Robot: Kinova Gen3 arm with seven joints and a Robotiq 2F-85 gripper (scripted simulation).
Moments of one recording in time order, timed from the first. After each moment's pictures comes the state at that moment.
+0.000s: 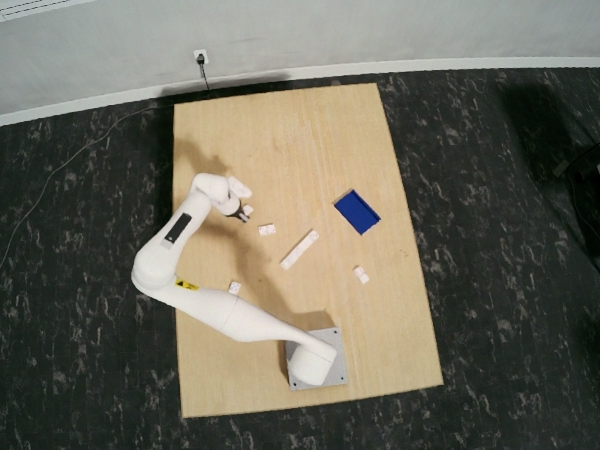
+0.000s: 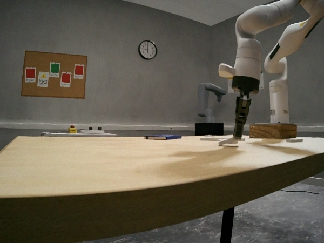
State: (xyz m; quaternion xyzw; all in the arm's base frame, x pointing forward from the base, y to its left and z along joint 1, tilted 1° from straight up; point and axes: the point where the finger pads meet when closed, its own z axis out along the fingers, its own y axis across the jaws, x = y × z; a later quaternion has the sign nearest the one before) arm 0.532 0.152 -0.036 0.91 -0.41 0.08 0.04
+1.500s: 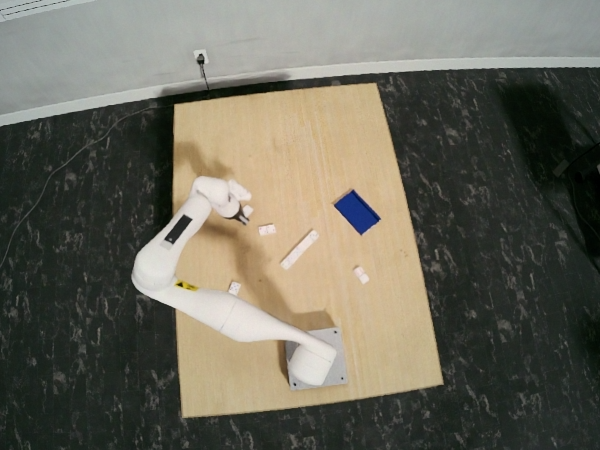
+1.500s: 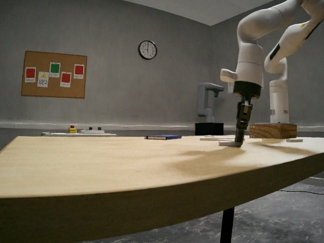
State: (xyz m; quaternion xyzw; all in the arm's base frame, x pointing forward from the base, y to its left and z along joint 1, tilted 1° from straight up) arm 0.530 0.154 -0.049 0.91 -0.41 0.08 0.04
